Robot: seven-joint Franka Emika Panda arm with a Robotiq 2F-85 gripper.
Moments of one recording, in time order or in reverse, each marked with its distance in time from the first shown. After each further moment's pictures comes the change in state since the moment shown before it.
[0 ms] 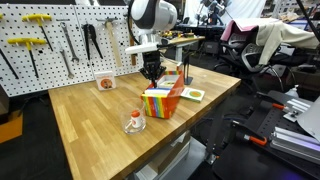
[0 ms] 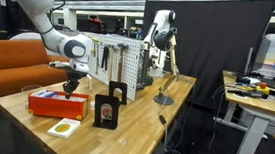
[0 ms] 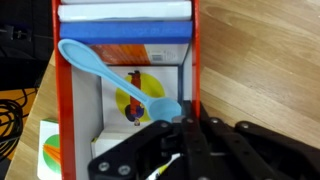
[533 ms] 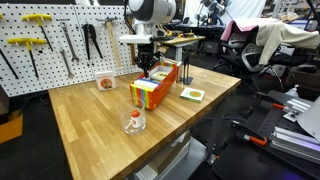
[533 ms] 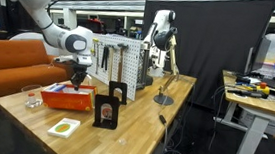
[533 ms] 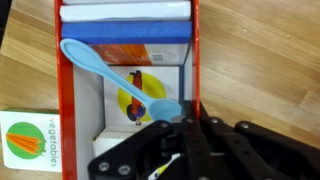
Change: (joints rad) arm 0.026 -0.036 -0.033 0.025 -0.009 0.122 0.060
